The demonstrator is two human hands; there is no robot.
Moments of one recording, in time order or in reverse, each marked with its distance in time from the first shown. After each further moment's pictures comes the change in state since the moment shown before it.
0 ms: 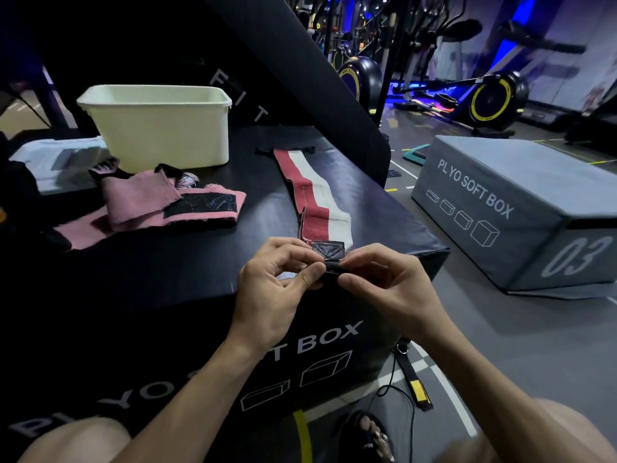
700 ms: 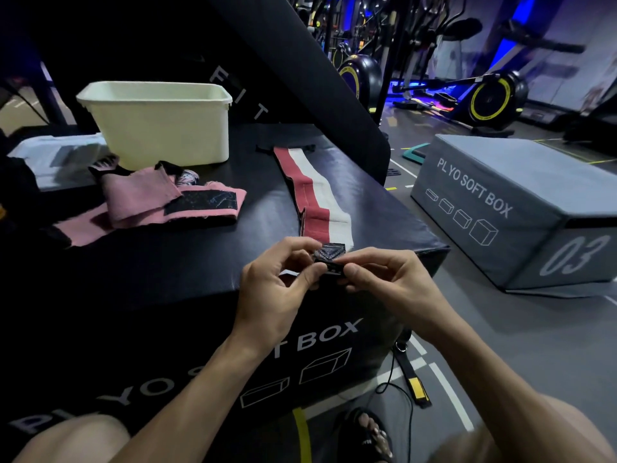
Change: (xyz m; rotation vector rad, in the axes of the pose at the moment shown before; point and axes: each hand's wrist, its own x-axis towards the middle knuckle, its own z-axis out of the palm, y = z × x) left_hand -0.003 -0.004 0.001 0.156 0.020 0.076; right_hand 0.002 -0.008 -0.002 0.144 -0.098 0.171
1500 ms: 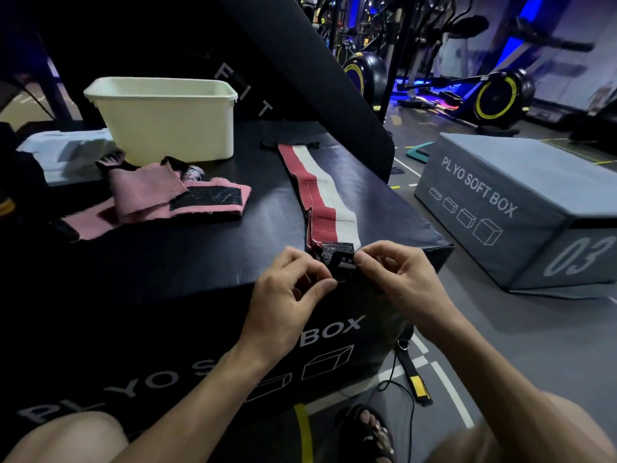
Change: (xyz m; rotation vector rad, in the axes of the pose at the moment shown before) left_hand -0.016 0.001 -0.002 0.168 -0.098 0.050; right_hand 0.001 0.006 0.000 -0.211 0.178 0.044
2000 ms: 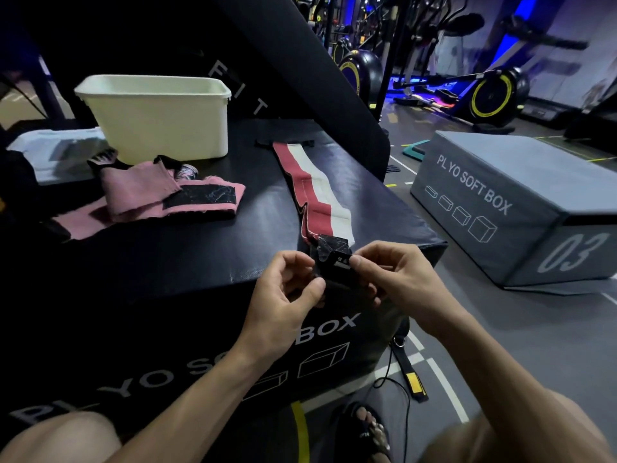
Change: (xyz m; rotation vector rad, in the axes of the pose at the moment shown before) left_hand -0.008 0.000 0.012 -0.611 -0.008 -0.326; right_hand -0.004 -0.012 -0.008 0.128 -0.118 0.107
